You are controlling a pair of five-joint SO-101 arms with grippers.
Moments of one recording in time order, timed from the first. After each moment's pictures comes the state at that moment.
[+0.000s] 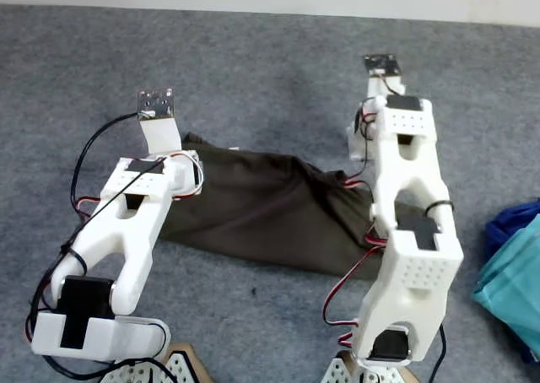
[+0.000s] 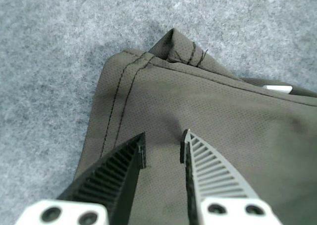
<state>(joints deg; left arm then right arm) -2.1 -5.3 42.0 33.5 13.2 -1.2 26.7 -12.1 67.7 8.6</state>
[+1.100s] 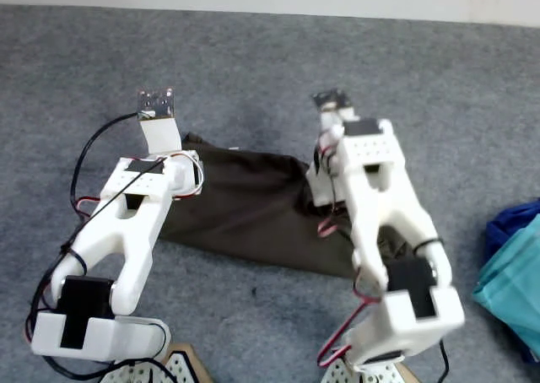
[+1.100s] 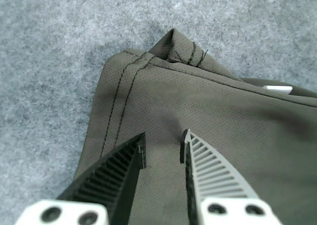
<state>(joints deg) -2.1 -5.3 42.0 33.5 13.2 -13.6 0.7 19.3 71.2 7.0</state>
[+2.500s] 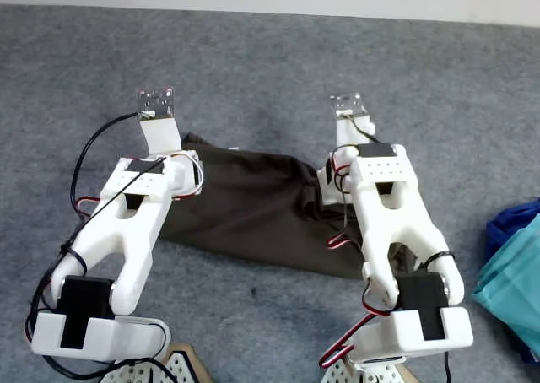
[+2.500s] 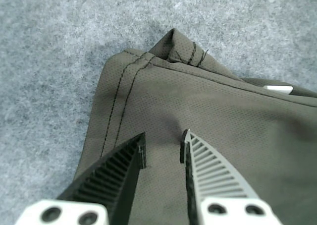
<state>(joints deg) -2.1 -5.3 42.0 33.5 13.2 -9.6 -0.7 27.2 55.1 7.4</state>
